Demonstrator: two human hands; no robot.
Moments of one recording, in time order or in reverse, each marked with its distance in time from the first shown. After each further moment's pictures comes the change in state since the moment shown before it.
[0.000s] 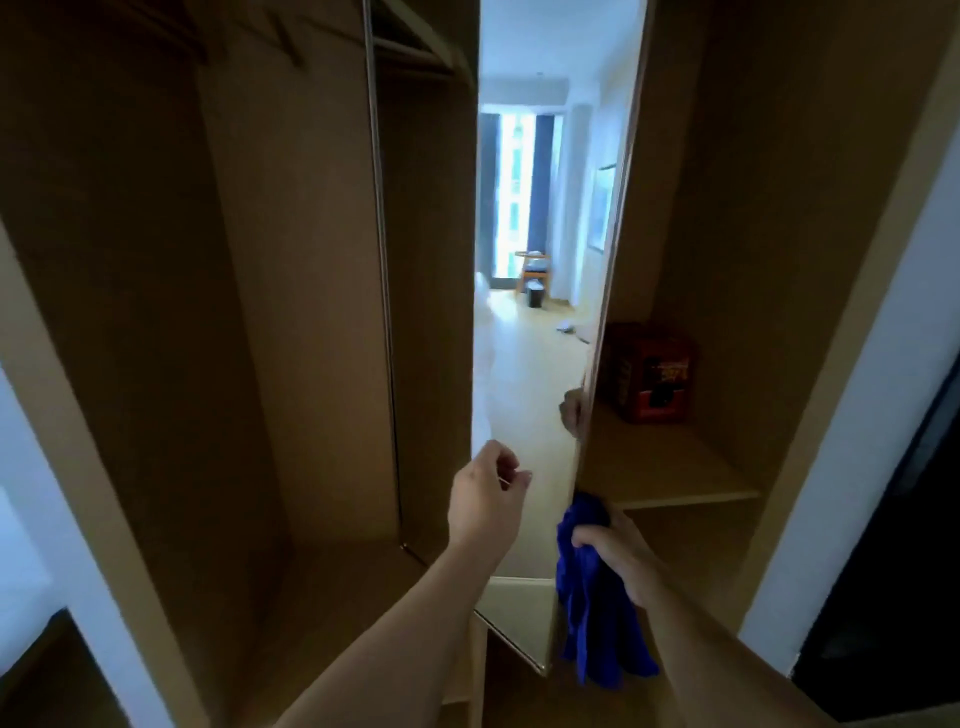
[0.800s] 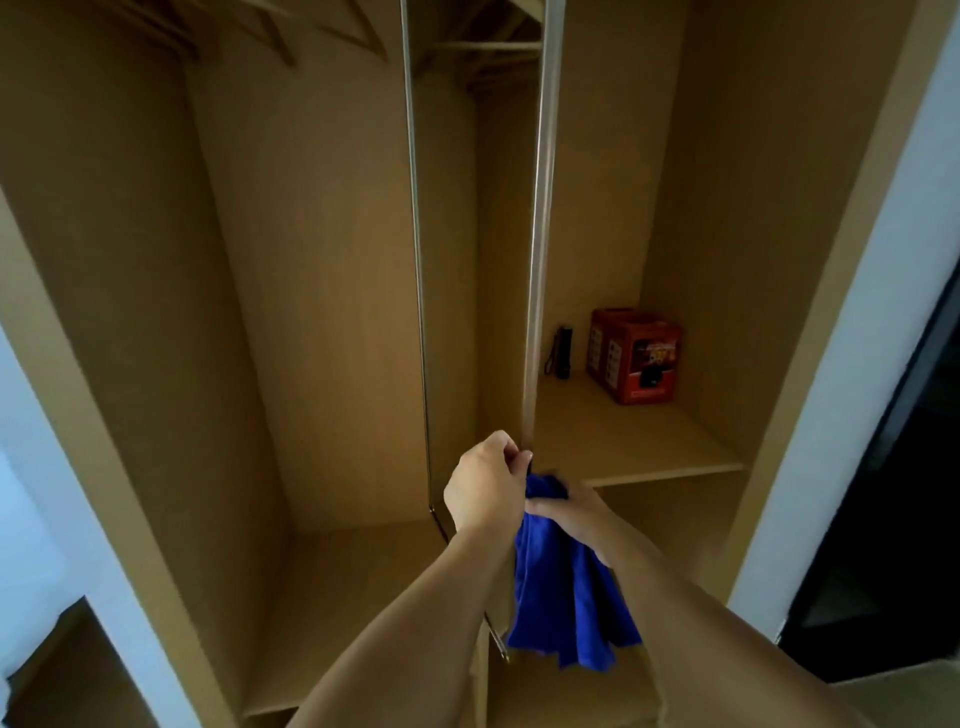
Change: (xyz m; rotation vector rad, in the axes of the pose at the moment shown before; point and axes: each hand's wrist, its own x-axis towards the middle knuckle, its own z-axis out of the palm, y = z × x) left_hand -0.021 0.012 -0.005 0.292 0.087 -0.008; right_hand -0.027 -0.019 0.035 -0.199 -0.113 -0.100
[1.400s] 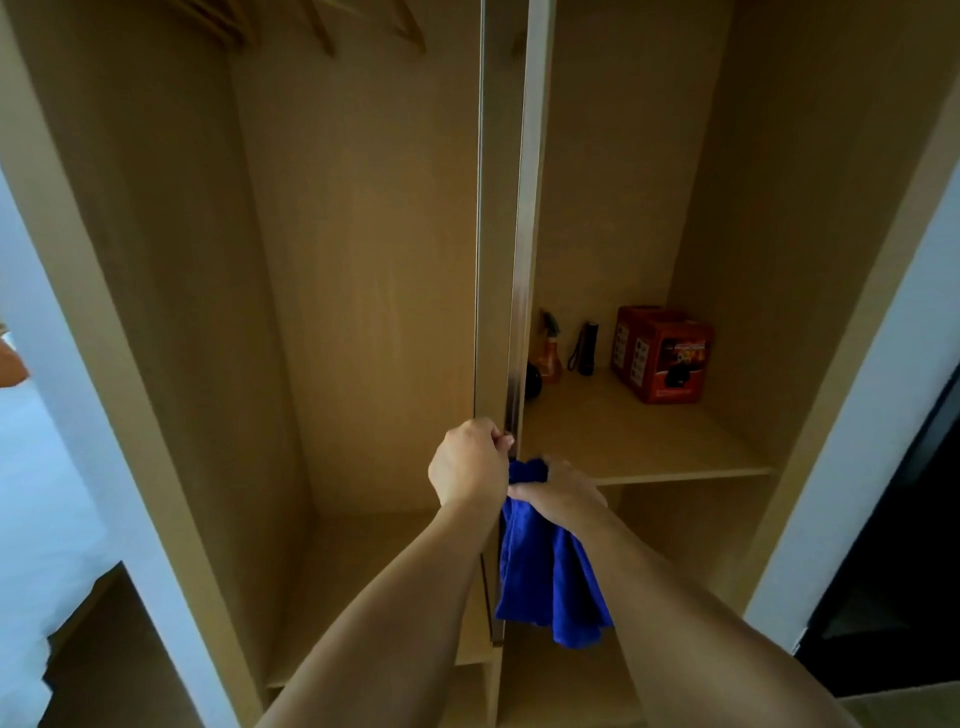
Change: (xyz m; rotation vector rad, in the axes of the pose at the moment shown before) left_hand 0.020 -0.025 -0.034 0.106 0.018 -0.104; right_hand 0.017 -0.035 0.041 -0.424 0.094 -0.030
